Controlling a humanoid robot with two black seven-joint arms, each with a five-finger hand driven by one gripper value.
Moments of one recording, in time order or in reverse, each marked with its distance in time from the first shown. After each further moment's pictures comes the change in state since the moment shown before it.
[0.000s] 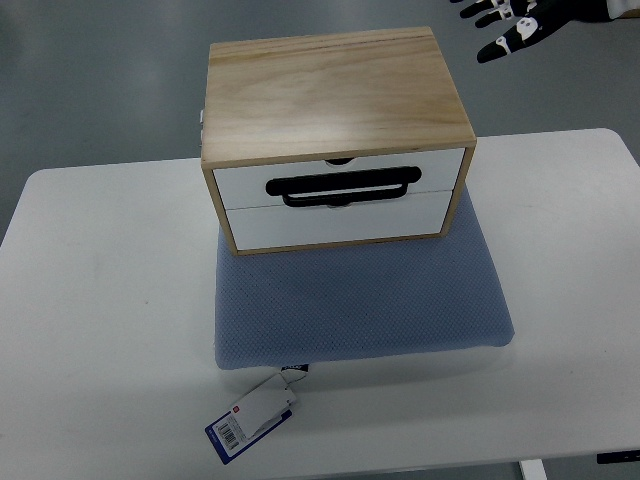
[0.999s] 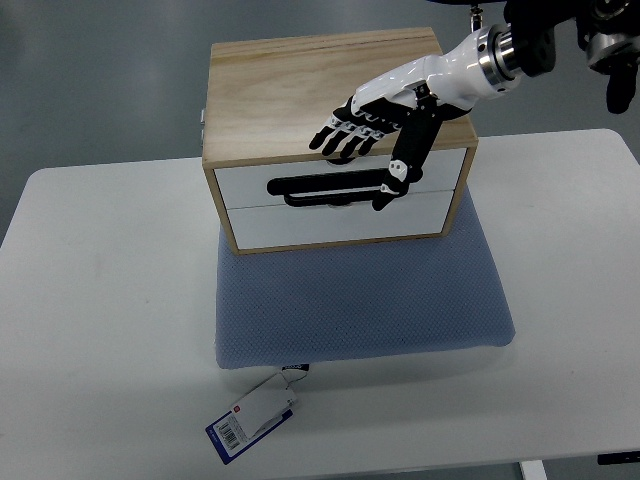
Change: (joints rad) left arm 0.000 0.000 0.000 0.000 0.000 0.000 0.000; right arm 0.217 0.313 -0.240 0.209 -0.012 -0.048 -0.060
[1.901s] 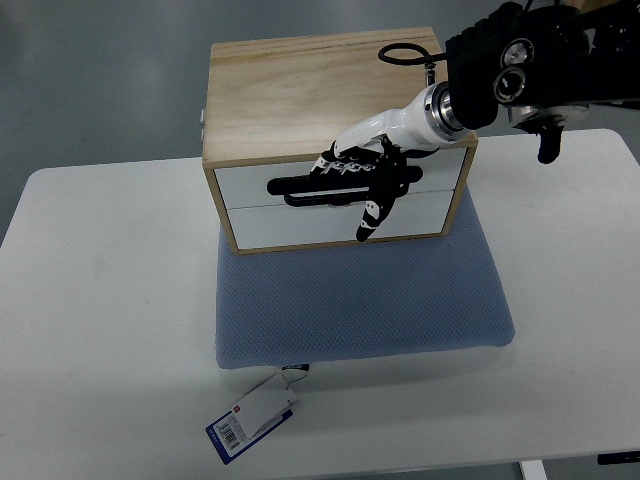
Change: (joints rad) left arm 0.000 0.000 0.000 0.000 0.000 0.000 0.000; right arm -0.018 0.160 -0.118 -0.009 0.006 -0.162 -0.039
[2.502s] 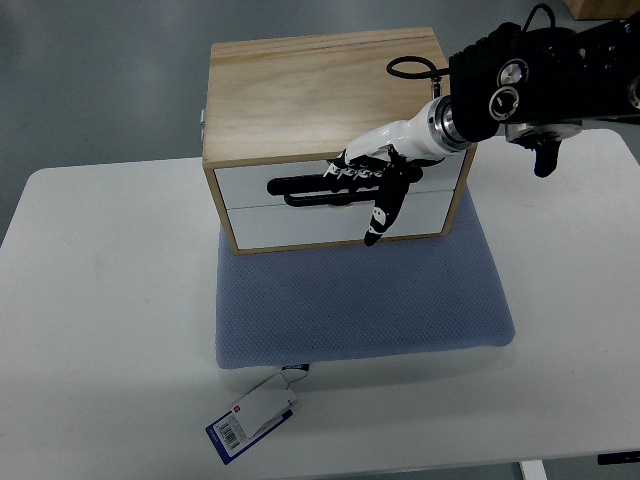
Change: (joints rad) left arm 0.000 0.000 0.000 0.000 0.000 0.000 0.000; right arm -0.026 0.007 -0.024 -0.001 0.000 -0.040 -0.021
